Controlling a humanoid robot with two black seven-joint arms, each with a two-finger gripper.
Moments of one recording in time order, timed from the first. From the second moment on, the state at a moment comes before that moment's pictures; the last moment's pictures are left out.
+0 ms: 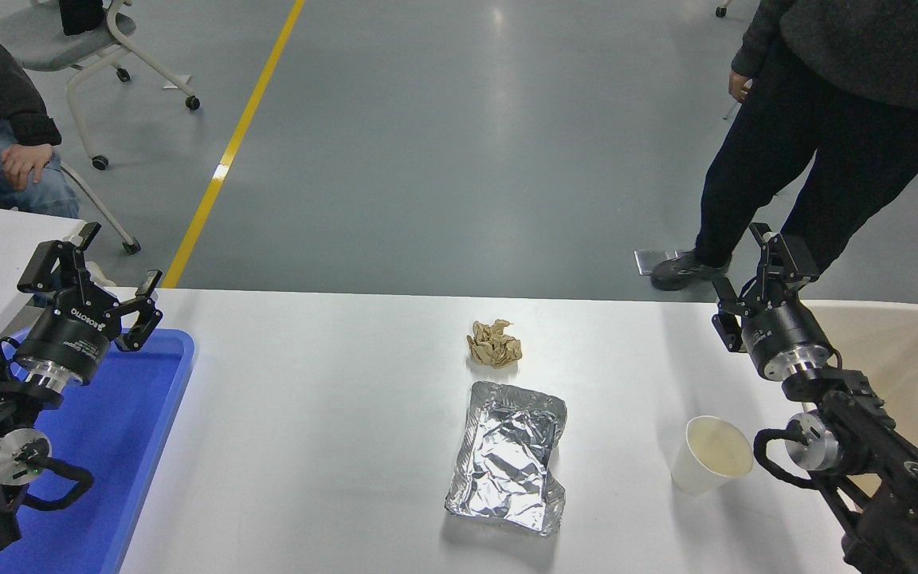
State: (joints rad) left arm -0.64 0.46 -0.42 -0.22 0.02 -0.78 -0.81; right arm 0.41 -0.31 1.08 0.95 -0.67 -0.10 0.38
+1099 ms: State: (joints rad) left arm -0.64 0.46 -0.42 -0.22 0.02 -0.78 -0.81; right arm 0.42 -0.31 1.07 0.96 -0.67 -0.10 0.38
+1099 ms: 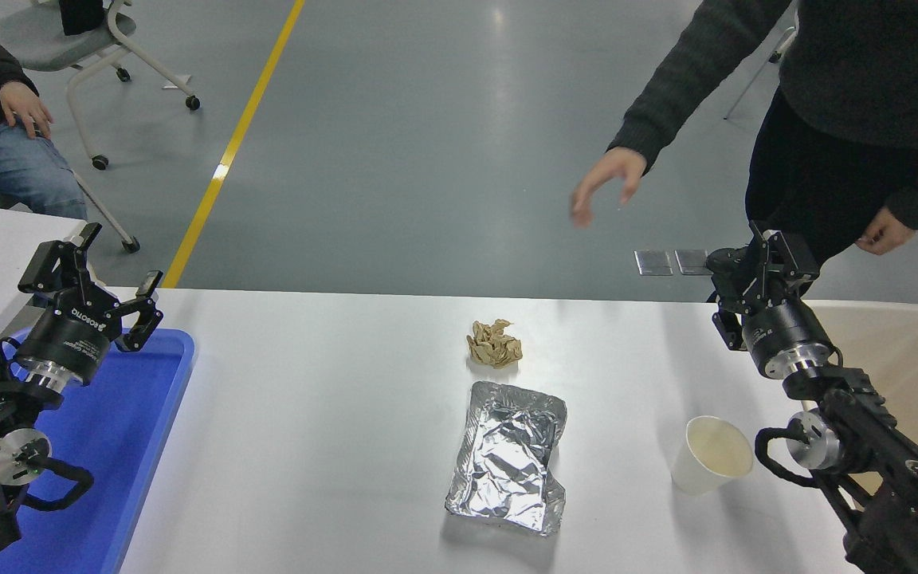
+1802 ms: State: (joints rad) left arm -0.64 0.46 -0.42 -0.22 0.02 -0.78 -0.81; right arm 0.42 -0.32 1.06 0.96 -0.67 -0.10 0.38
